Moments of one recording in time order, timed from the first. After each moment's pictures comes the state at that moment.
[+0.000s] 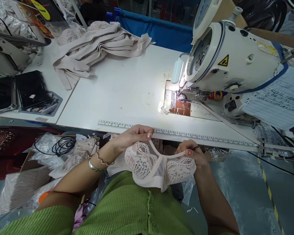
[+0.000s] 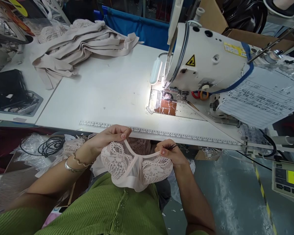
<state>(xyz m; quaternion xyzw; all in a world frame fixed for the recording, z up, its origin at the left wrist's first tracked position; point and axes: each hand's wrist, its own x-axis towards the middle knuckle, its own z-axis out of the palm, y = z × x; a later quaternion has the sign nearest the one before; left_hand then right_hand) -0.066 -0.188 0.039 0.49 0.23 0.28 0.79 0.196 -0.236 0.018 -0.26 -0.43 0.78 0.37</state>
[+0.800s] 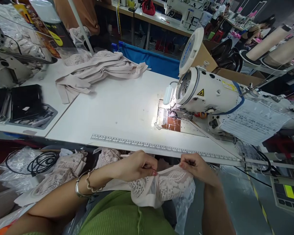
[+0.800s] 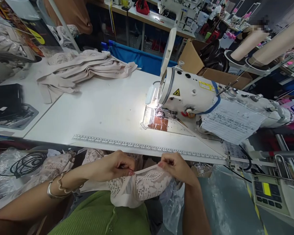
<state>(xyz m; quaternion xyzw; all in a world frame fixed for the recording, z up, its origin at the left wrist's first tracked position) -0.043 -0.207 0.058 0.72 0.24 0.15 0.64 0.244 -0.219 0.064 -0.48 -0.70 0.49 0.16</state>
